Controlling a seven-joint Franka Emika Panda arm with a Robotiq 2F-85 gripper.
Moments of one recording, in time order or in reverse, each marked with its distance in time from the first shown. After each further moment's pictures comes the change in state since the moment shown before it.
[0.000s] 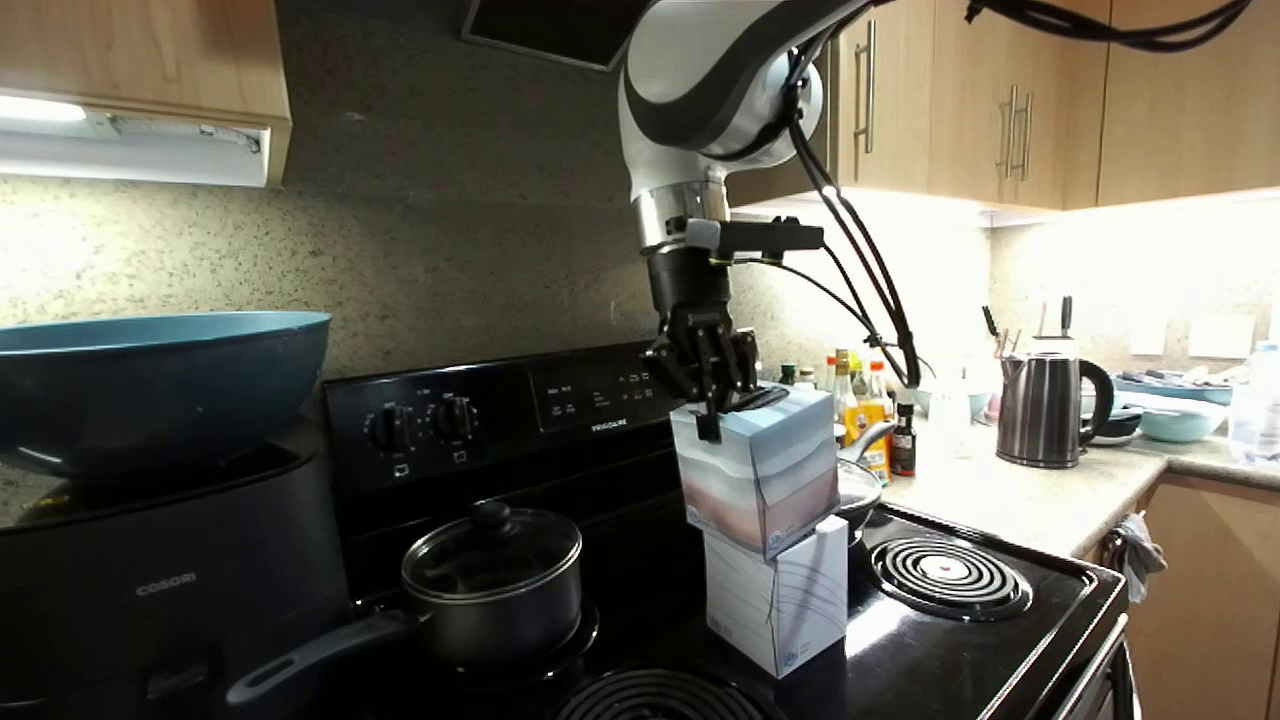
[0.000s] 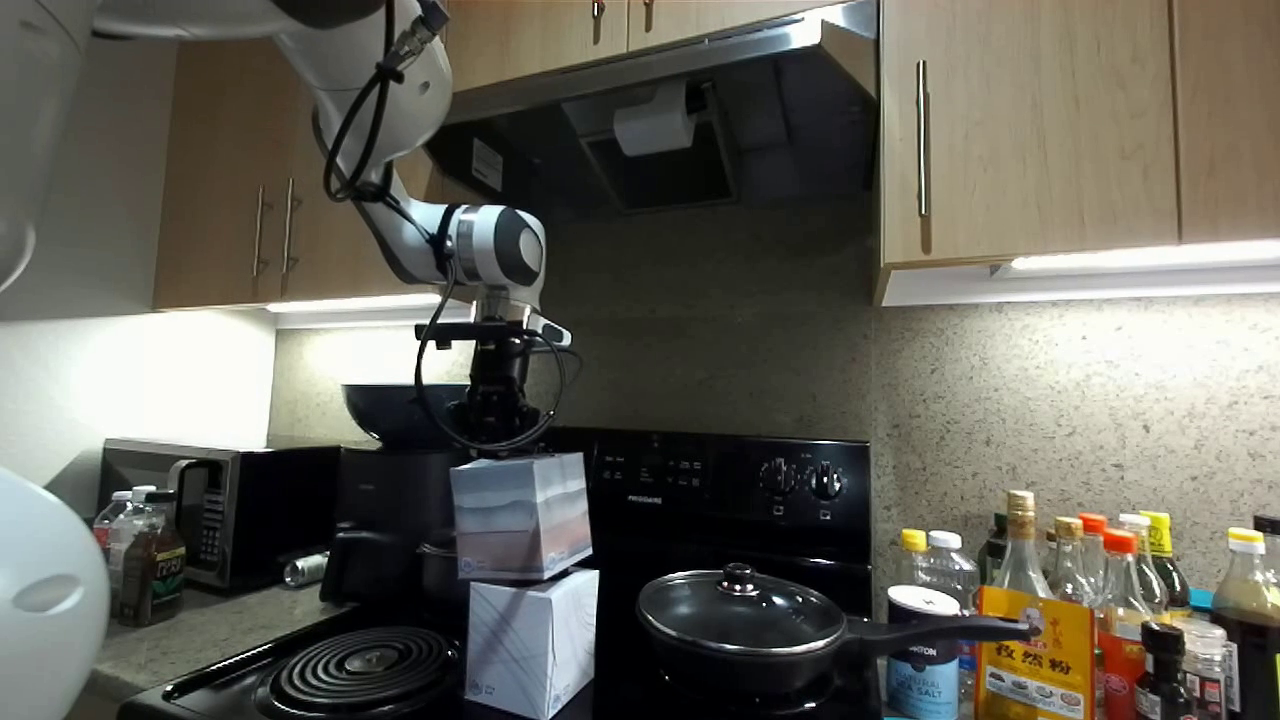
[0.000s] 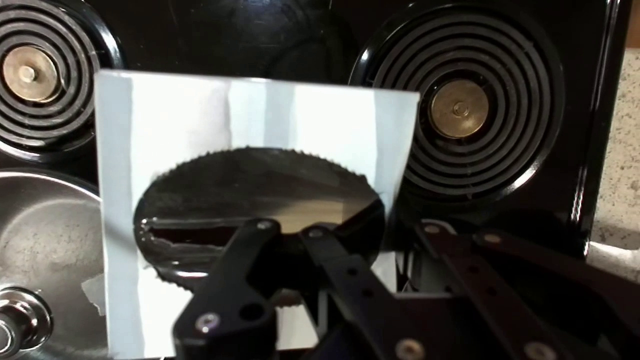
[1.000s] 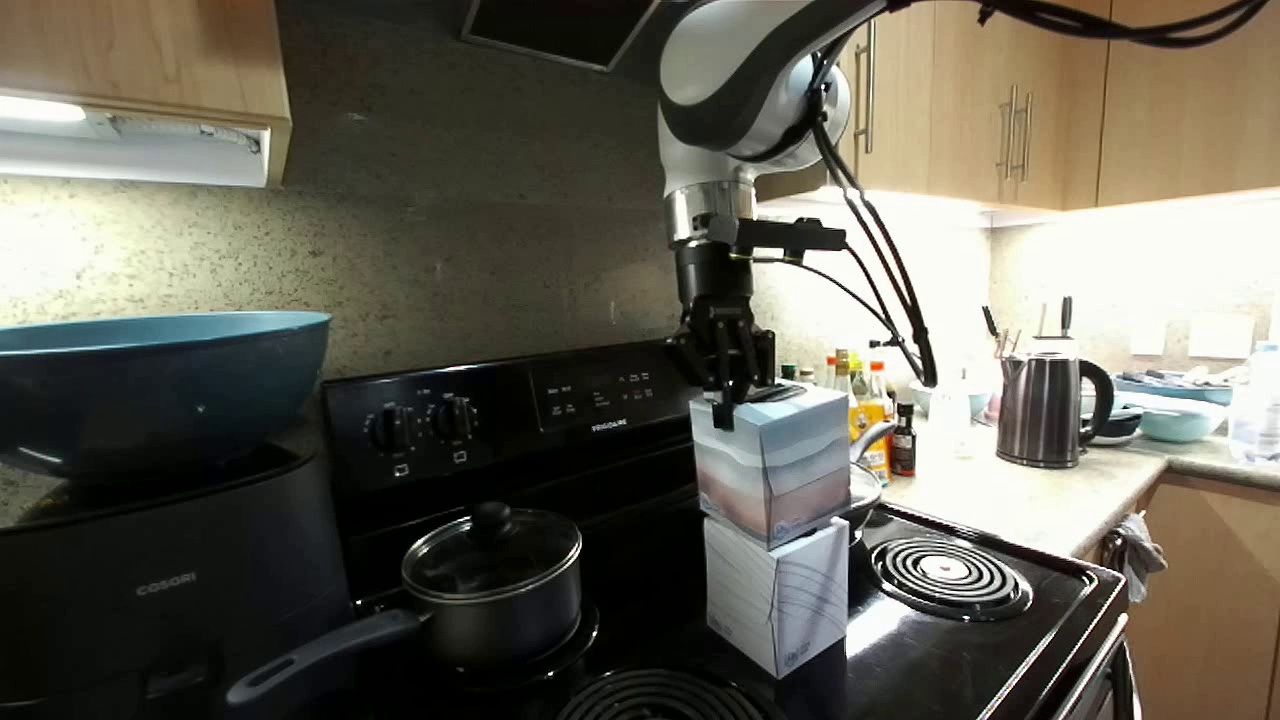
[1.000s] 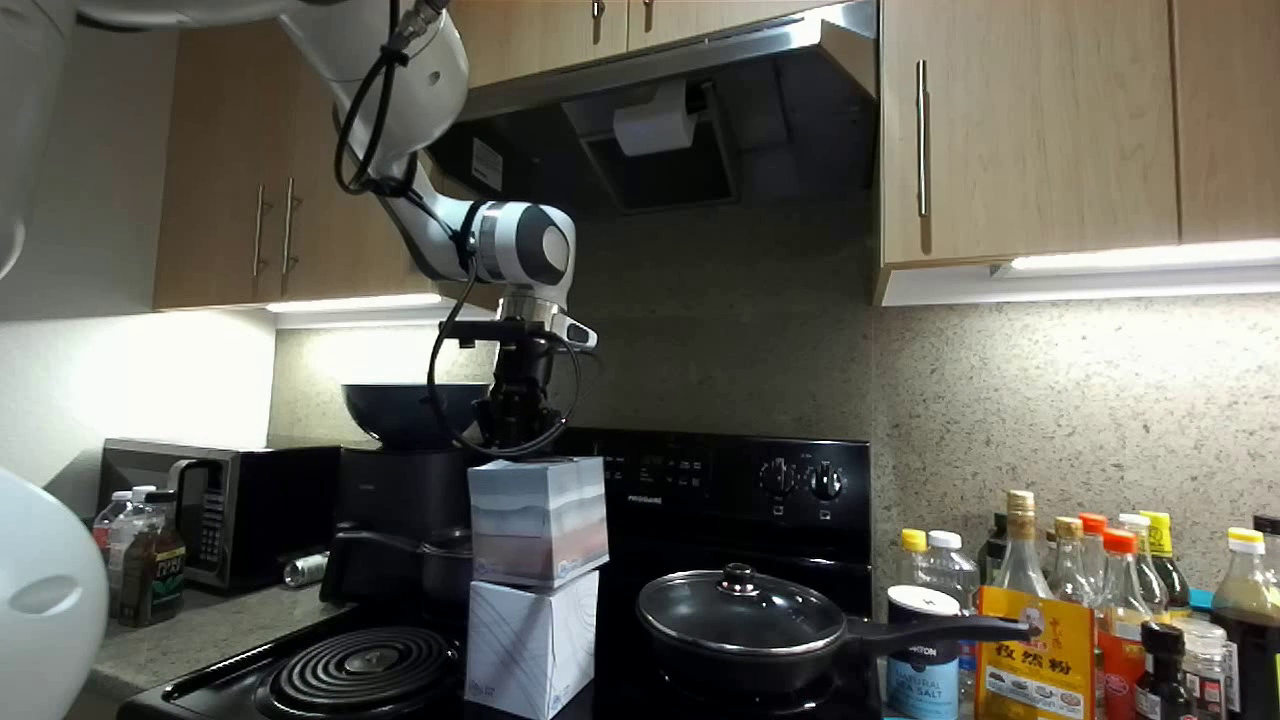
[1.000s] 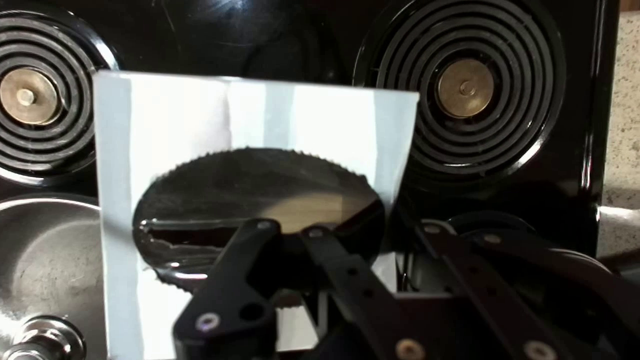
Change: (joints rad) arm -0.004 -0.023 -0.072 -0.032 0.064 0.030 0.000
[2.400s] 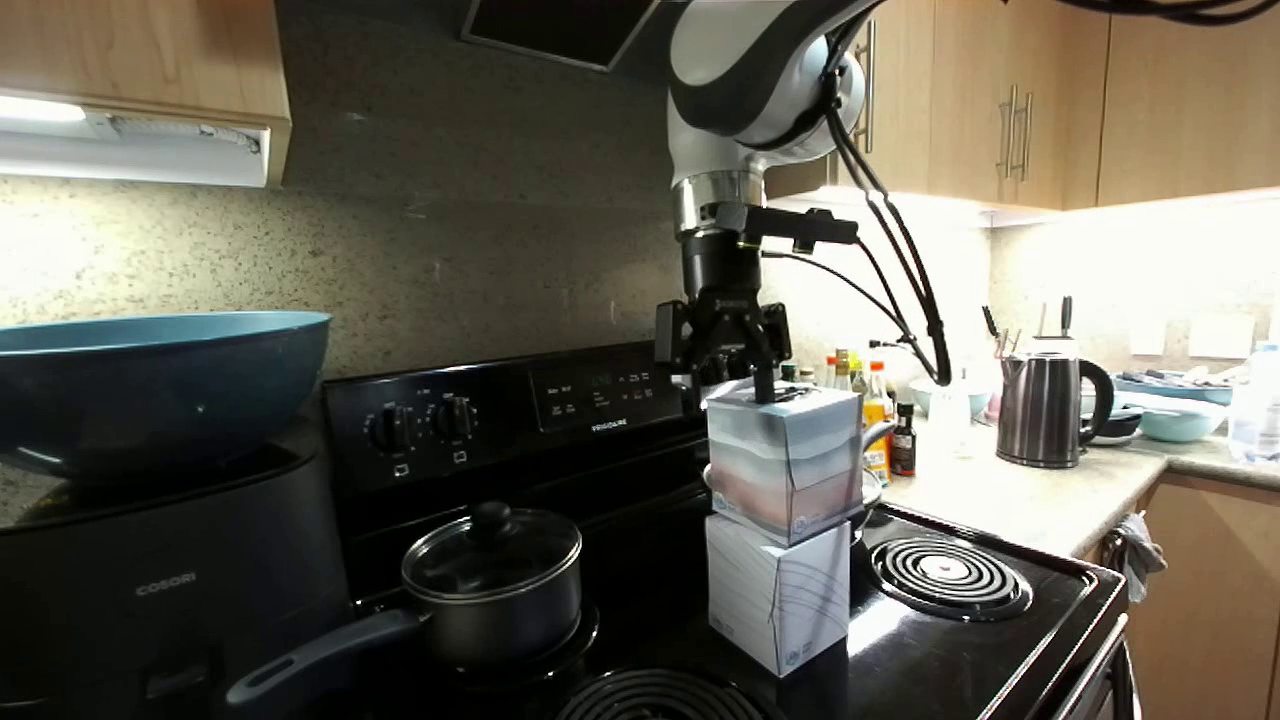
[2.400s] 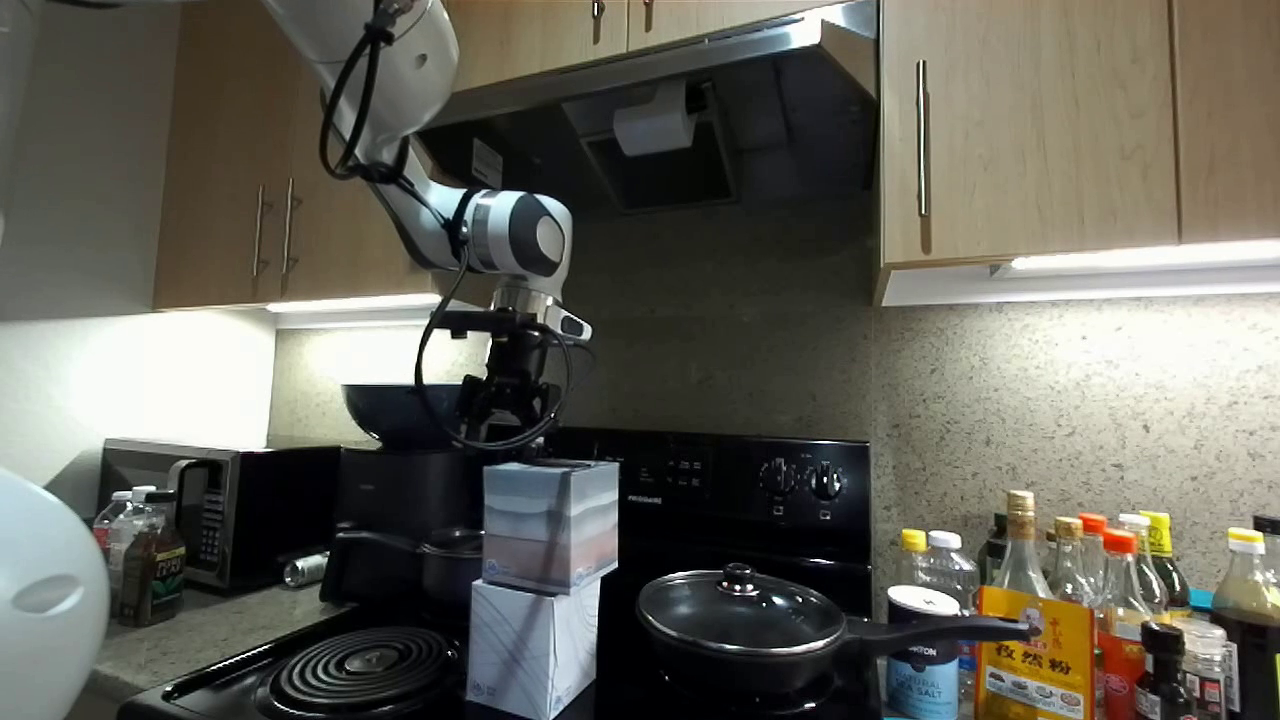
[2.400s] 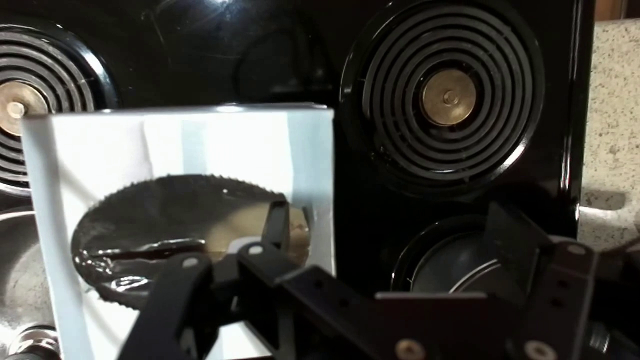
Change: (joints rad) arm 0.003 -0.044 0.000 -0.031 0.026 -0.001 0.000
